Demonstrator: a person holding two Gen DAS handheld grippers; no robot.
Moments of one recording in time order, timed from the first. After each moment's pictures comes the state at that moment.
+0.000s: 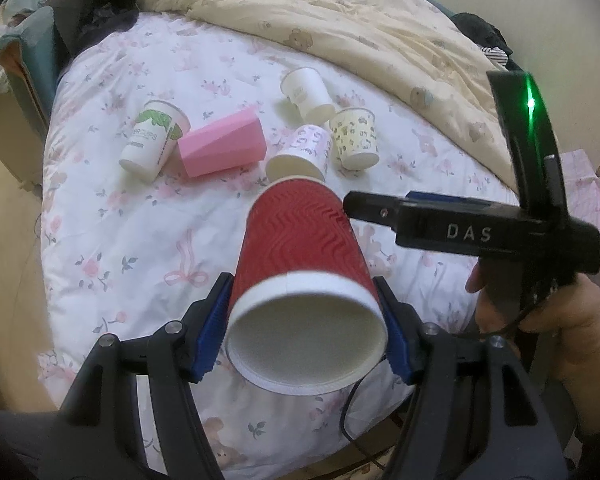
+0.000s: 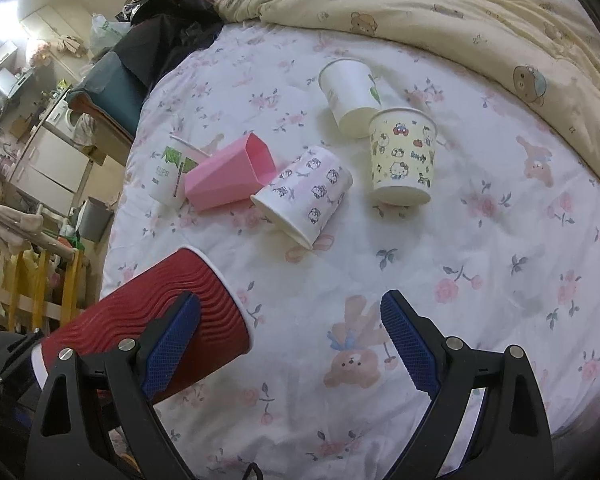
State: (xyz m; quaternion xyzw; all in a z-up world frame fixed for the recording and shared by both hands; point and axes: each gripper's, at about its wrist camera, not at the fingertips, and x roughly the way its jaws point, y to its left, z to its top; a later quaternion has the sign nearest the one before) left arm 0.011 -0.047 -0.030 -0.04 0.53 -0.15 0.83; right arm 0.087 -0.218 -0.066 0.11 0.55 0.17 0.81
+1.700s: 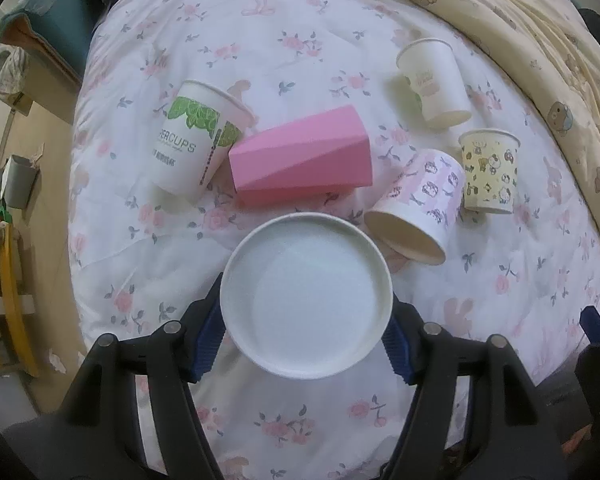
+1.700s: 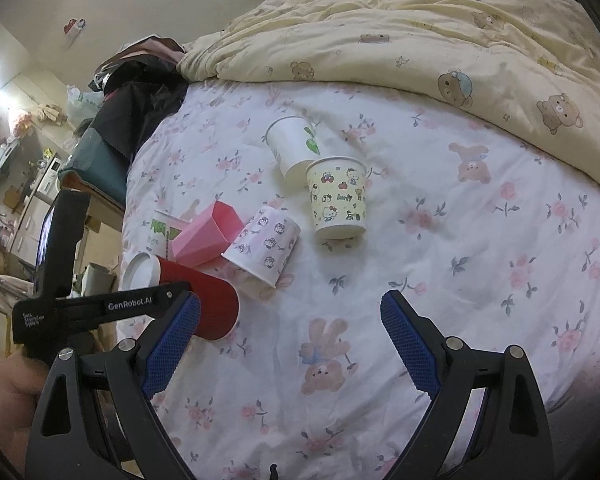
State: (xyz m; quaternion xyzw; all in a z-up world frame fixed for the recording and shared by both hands) left arm 0.146 -0.050 -0.083 -0.01 0.65 0.01 0.76; right arm 0.077 -0.276 -0.033 0.19 0.50 0.10 0.84
